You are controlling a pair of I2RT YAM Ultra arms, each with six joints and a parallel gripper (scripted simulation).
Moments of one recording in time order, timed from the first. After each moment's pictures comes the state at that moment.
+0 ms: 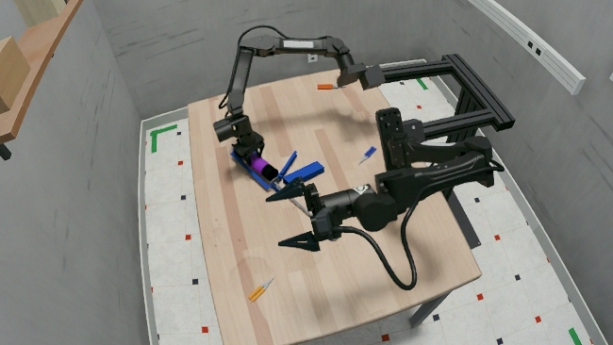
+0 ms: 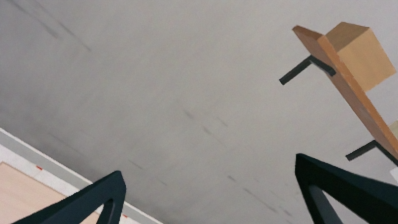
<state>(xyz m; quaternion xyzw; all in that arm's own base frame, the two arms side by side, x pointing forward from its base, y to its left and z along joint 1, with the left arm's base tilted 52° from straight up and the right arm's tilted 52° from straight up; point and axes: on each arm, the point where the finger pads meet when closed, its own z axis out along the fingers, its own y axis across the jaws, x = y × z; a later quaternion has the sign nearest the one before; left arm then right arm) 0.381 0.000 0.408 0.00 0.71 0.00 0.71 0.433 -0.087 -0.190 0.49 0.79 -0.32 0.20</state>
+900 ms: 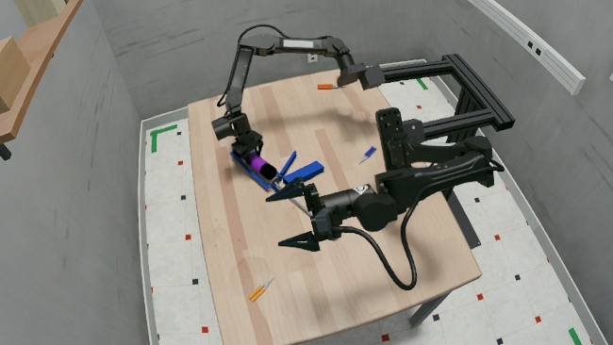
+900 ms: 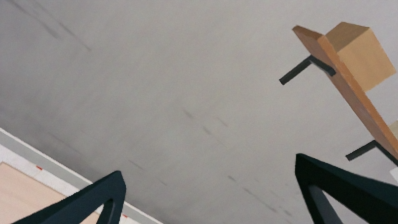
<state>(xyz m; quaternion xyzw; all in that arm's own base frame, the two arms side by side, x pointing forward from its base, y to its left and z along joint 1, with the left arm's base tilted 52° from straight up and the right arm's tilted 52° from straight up) 0.381 0.000 0.408 0.00 0.71 0.00 0.71 0.436 -0.082 -0.186 0.50 0.79 -0.31 0.19</state>
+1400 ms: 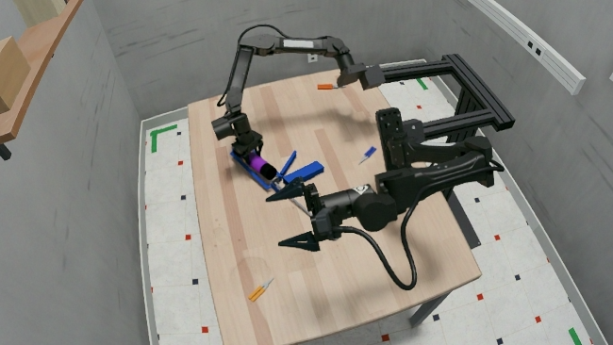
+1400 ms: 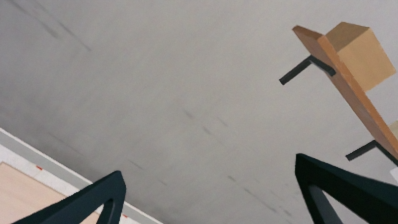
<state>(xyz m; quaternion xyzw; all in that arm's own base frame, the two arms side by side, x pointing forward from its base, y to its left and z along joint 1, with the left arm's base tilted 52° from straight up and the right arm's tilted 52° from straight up) 0.381 0.000 0.408 0.00 0.71 0.00 0.71 0.436 -0.081 -0.186 0.50 0.79 -0.31 0.19</state>
